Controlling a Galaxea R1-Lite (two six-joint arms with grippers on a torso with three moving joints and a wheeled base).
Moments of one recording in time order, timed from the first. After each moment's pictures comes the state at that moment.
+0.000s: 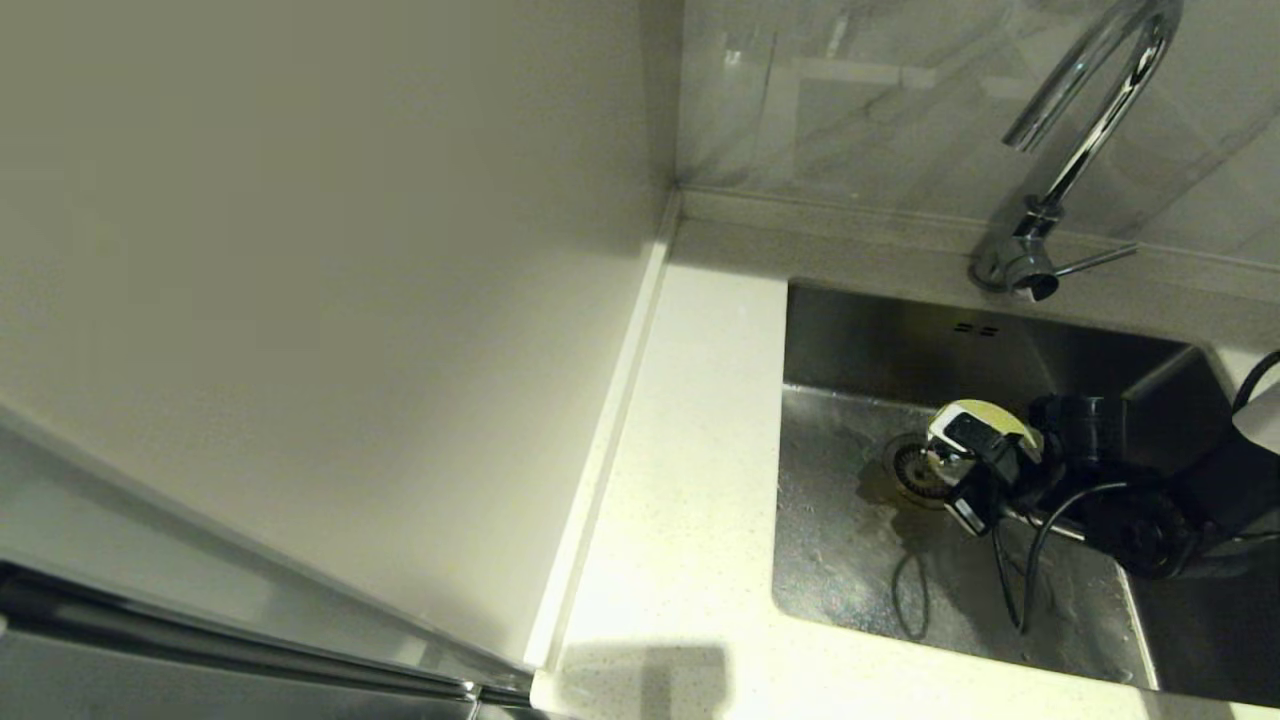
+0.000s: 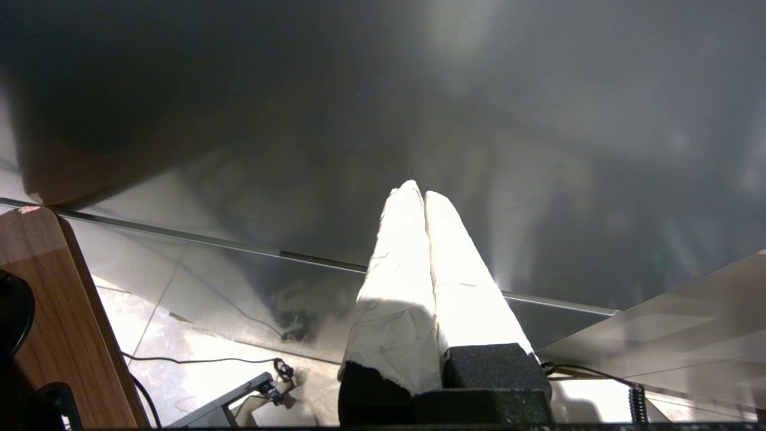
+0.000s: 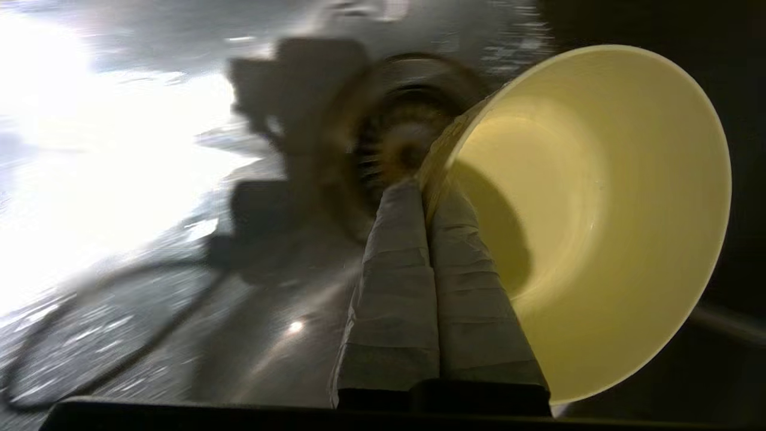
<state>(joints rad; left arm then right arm) 0.00 0.00 0.00 -0.01 0.00 -0.01 -0.04 2.13 -0.86 -0.75 0.05 -0.75</state>
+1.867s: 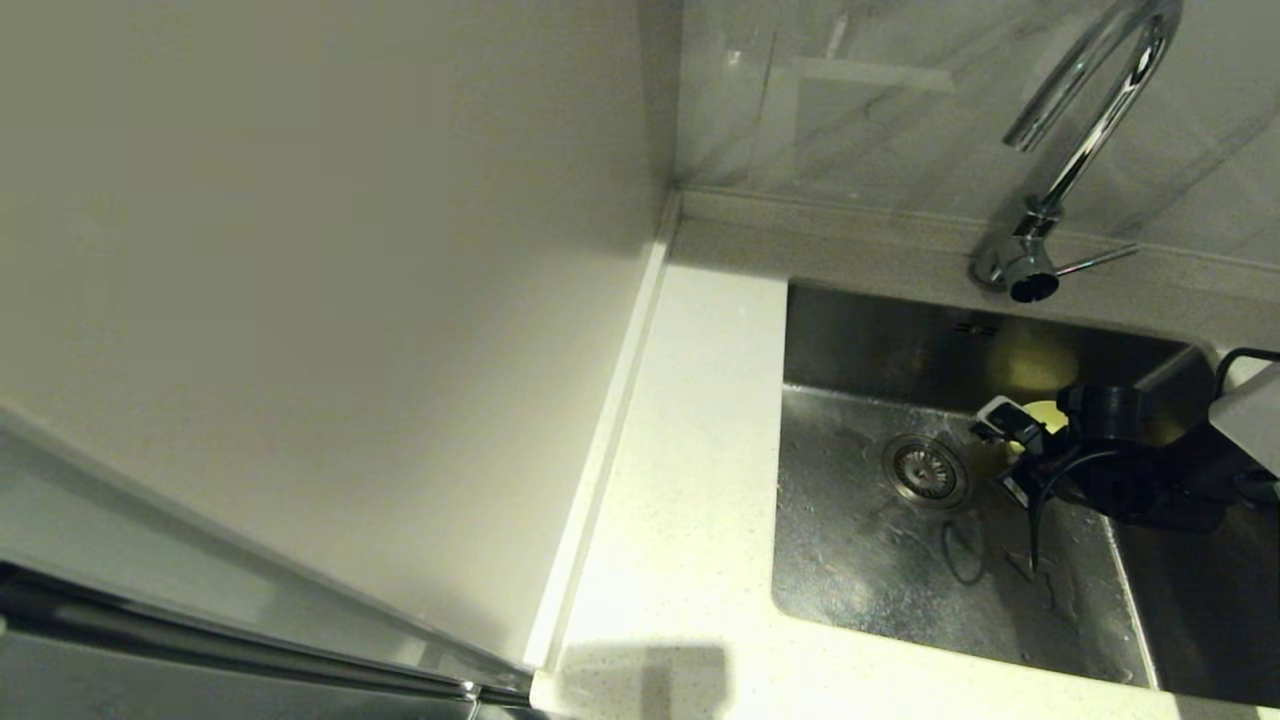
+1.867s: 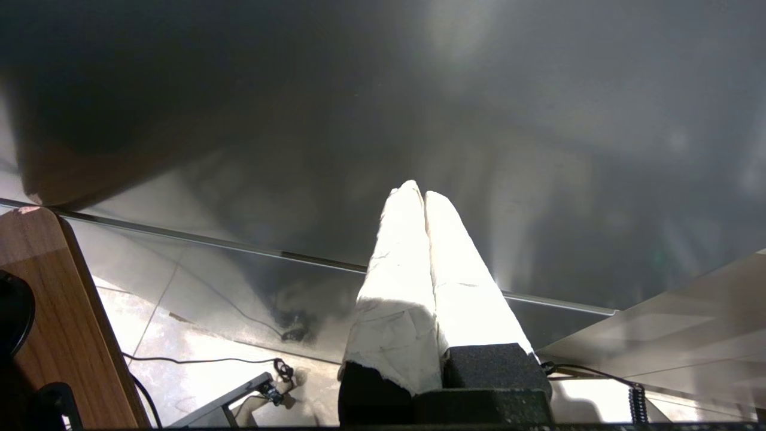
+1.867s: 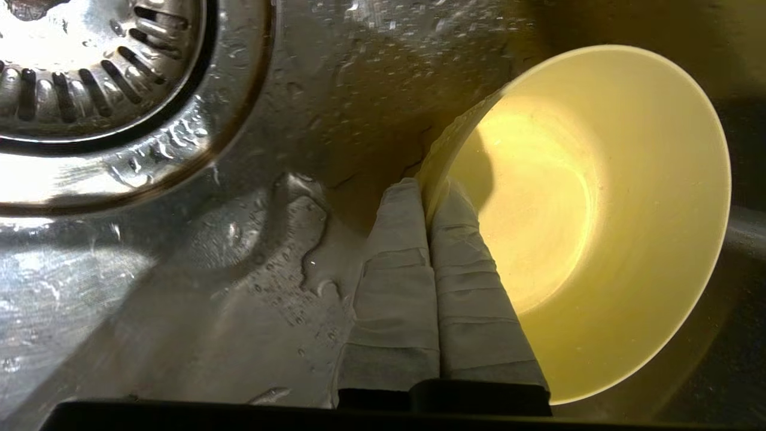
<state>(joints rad) 0.00 0.00 0.00 -0.01 0.00 -0.01 -0.24 2.38 -1.24 -0.60 -0.09 -0.81</state>
